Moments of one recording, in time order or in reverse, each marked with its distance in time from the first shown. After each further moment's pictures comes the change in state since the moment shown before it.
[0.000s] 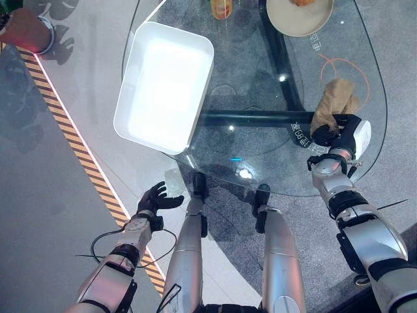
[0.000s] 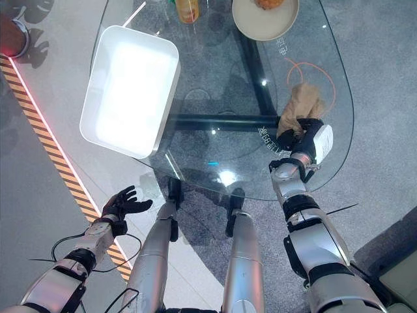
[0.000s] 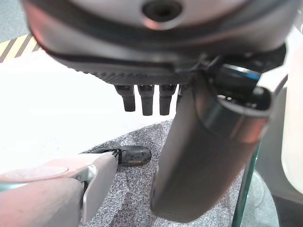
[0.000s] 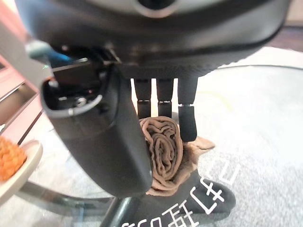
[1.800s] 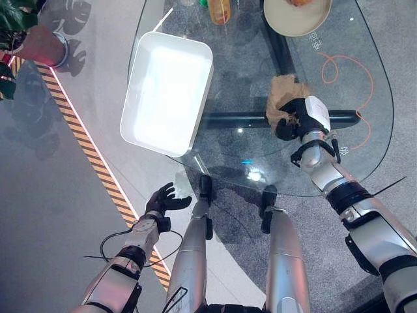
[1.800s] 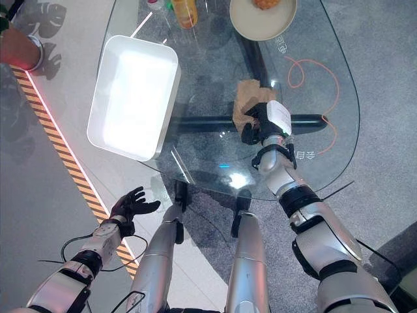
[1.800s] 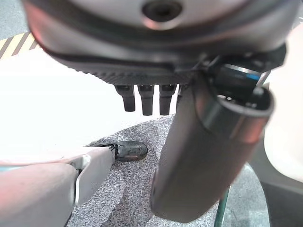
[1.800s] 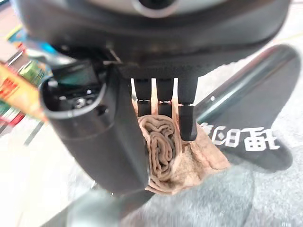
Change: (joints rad) left arm 0.020 -0.043 0.002 -0.050 0.007 0.021 0.005; right arm -0.038 -0.065 0.284 -0.328 -0.256 0.160 0.436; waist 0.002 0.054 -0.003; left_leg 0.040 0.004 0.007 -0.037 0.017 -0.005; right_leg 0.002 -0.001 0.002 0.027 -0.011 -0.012
